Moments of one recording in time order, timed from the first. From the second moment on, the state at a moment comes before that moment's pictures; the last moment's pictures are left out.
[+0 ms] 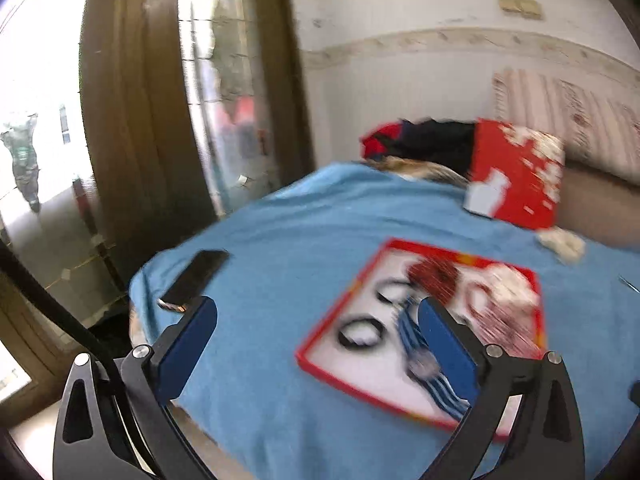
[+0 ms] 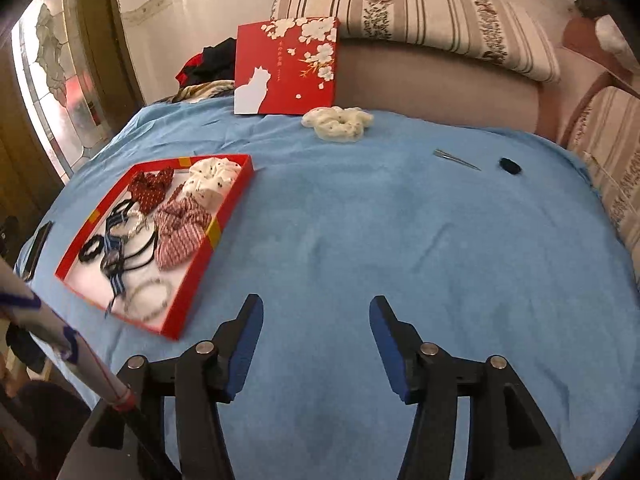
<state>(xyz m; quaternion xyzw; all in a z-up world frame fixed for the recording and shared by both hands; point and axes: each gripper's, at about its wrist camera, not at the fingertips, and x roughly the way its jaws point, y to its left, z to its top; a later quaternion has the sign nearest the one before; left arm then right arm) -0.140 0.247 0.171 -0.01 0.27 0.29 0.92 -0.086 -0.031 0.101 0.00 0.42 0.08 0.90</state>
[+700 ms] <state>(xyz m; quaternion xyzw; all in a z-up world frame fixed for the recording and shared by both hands) -0.170 0.117 0.155 -0.04 0.39 0.12 0.91 -0.142 -0.073 0.106 0.00 0.38 0.02 0.92</state>
